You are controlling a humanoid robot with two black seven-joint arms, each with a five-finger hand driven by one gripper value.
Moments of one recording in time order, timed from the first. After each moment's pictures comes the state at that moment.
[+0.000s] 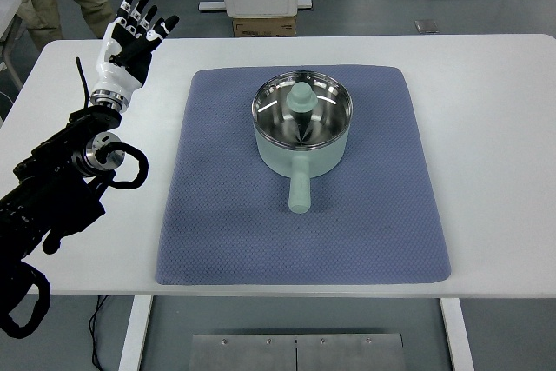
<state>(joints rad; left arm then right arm) -0.97 0.13 -0.58 -0.34 -0.03 -0.29 -0.56 -0.03 0.00 0.47 0.13 -0.44 -0.04 0.03</state>
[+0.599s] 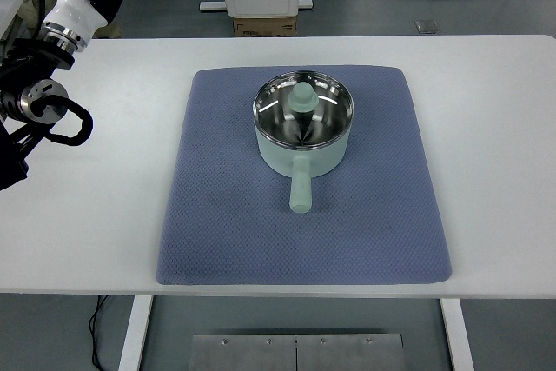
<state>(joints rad) -1.11 0.44 -0.33 -0.72 -0.02 -0.24 -0.57 -0.03 0.00 0.47 0.13 -0.44 -0.04 0.03</state>
